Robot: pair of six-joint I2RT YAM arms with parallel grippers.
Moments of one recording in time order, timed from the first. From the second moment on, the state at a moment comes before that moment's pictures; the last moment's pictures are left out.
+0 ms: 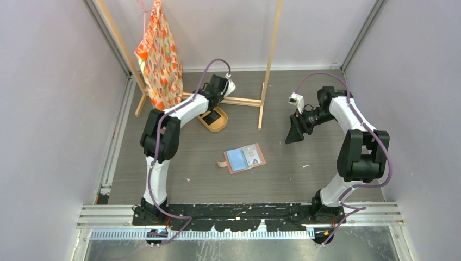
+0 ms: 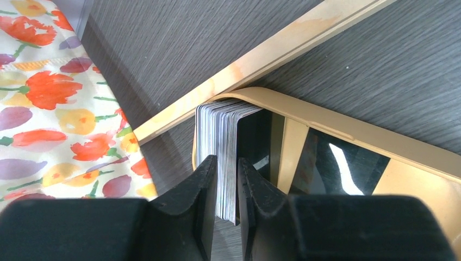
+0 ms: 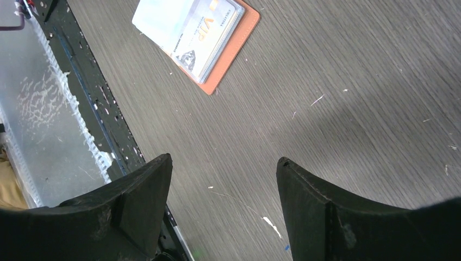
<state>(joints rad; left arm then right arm) -0.49 2.11 1.65 -0.39 -0.43 0.50 -0.07 1.67 1.28 -1.18 -0.84 -0.85</state>
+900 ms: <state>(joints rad) -0.47 2.15 1.70 -0.45 -0.42 0.50 -0.07 1.67 1.28 -1.18 -0.84 -0.86</state>
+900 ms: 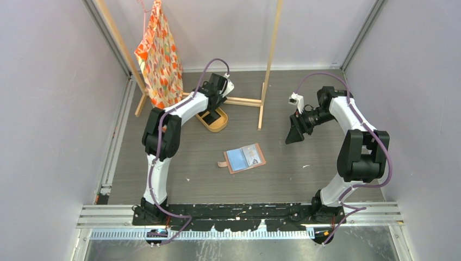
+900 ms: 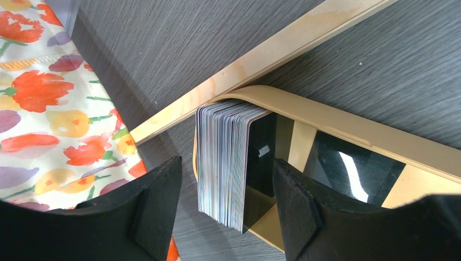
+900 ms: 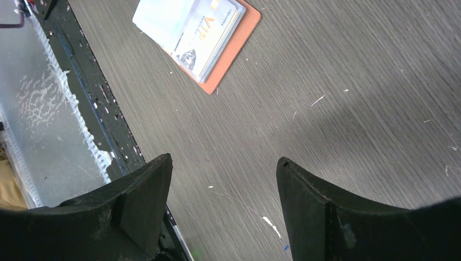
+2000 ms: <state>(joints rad) -0.47 2.11 1.64 -0.39 -0.45 0.50 -0.07 1.67 1.29 -1.19 -0.85 -0.87</state>
